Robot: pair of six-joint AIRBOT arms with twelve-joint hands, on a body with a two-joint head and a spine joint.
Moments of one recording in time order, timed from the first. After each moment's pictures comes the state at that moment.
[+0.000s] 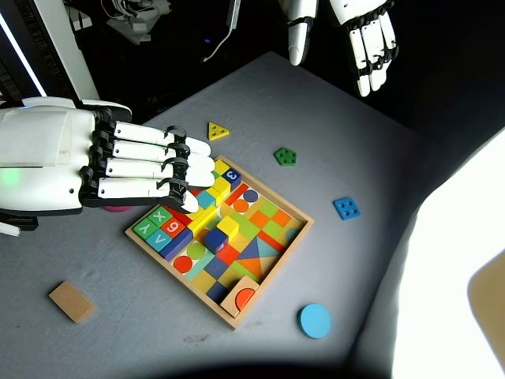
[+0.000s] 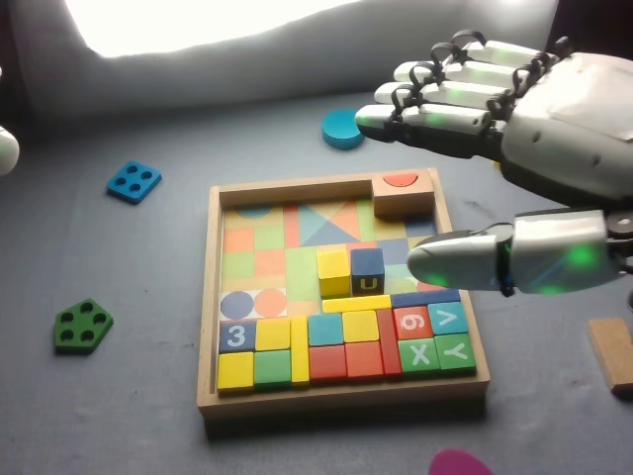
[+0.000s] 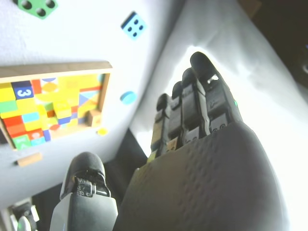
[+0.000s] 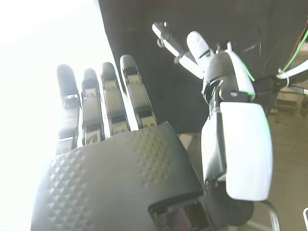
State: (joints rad) left arm -0.36 -0.54 0.88 0.45 0.94 0.88; right arm -0.39 -0.84 0.81 -0.09 0.49 -0.98
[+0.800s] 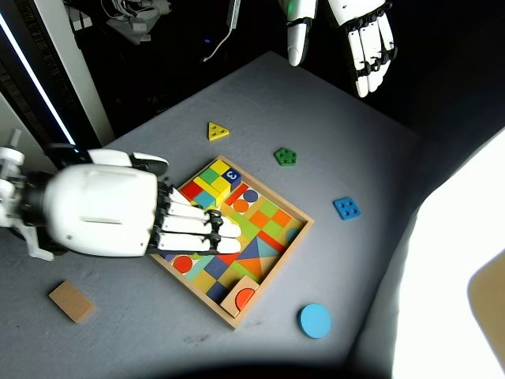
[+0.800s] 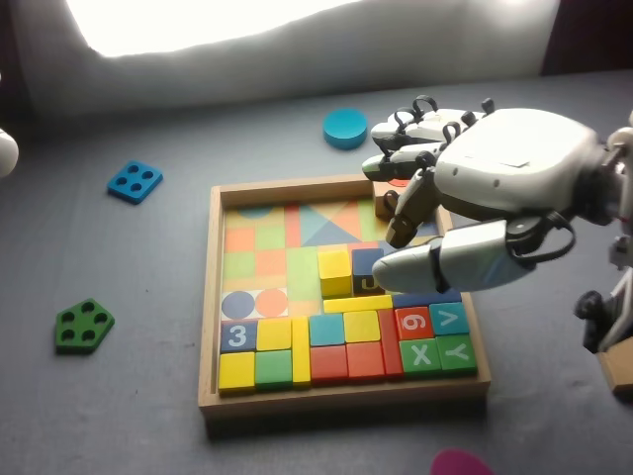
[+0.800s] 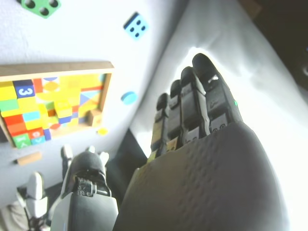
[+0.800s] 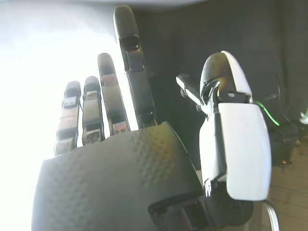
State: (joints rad) left arm -0.35 -0.54 0.88 0.46 0.95 0.87; right arm -0.38 -1.07 1.04 0.02 0.25 -1.01
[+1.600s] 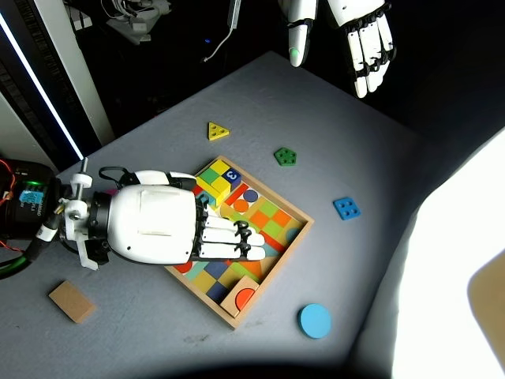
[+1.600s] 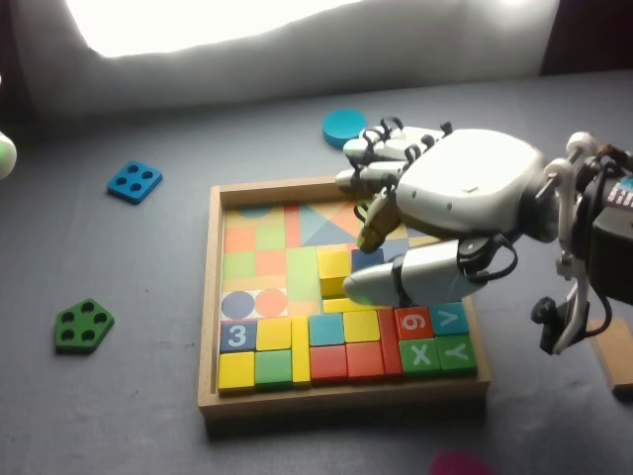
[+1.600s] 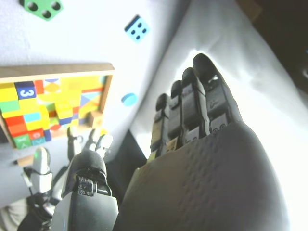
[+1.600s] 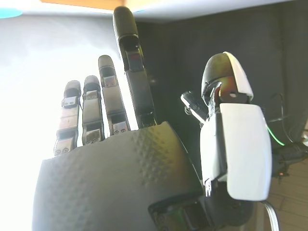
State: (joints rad) left arm -0.35 -0.53 0.88 0.46 0.95 0.87; right arm -0.44 -1.21 1.15 0.08 0.31 -1.14
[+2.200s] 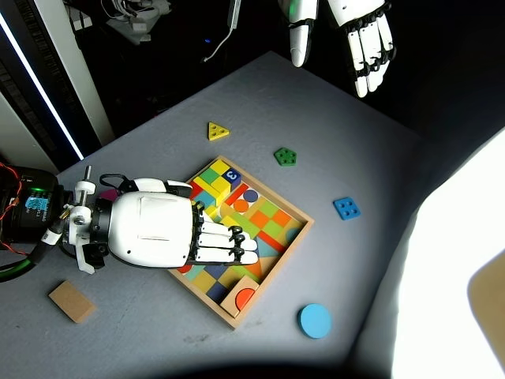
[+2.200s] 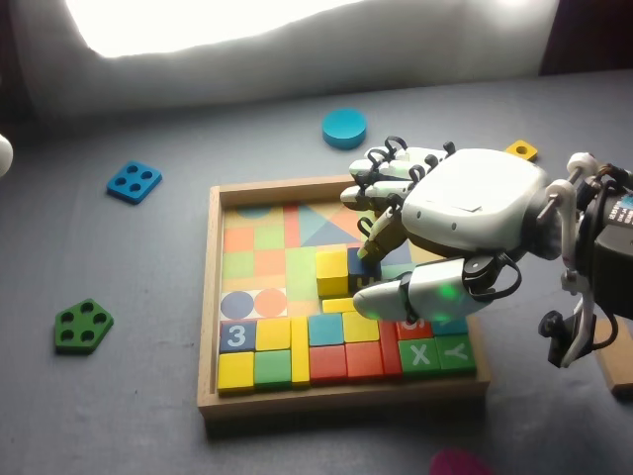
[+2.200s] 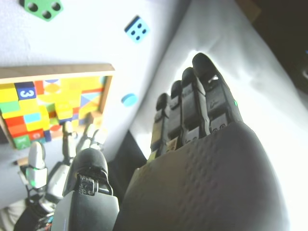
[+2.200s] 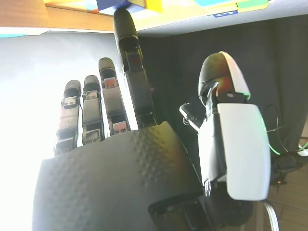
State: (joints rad) left arm -0.35 -0.53 0.88 0.46 0.95 0.87; right arm -0.47 -1.21 1.15 0.08 0.32 -1.15
